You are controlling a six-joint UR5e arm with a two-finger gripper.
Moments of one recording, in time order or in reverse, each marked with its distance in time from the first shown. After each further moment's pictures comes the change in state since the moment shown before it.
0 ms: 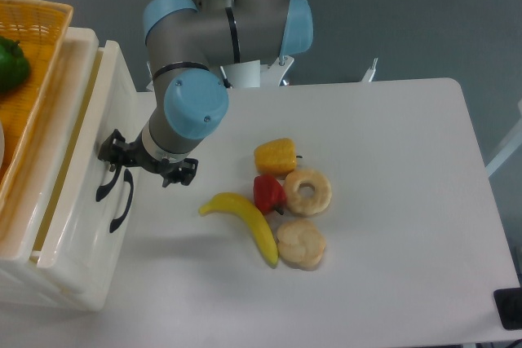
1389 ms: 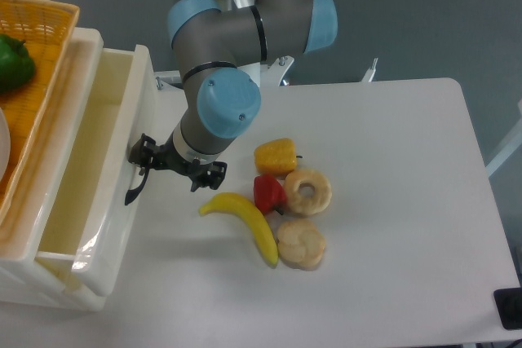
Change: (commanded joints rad) arm 0.084 -0.005 -0.002 0.008 0.037 0.072
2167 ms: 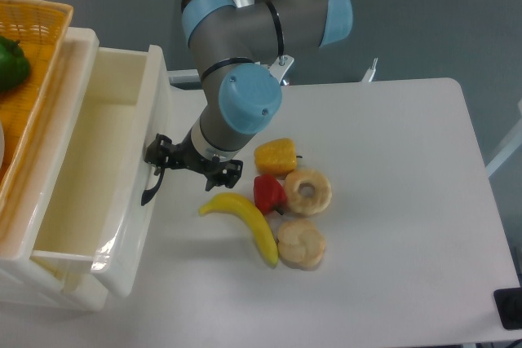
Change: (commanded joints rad) arm 0.054 0.005 0.003 -0.005 -0.002 0.032
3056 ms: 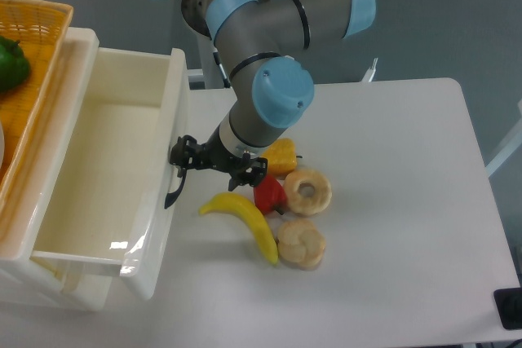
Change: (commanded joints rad) arm 0.055 0.000 0.008 -0.002 0.000 0.006
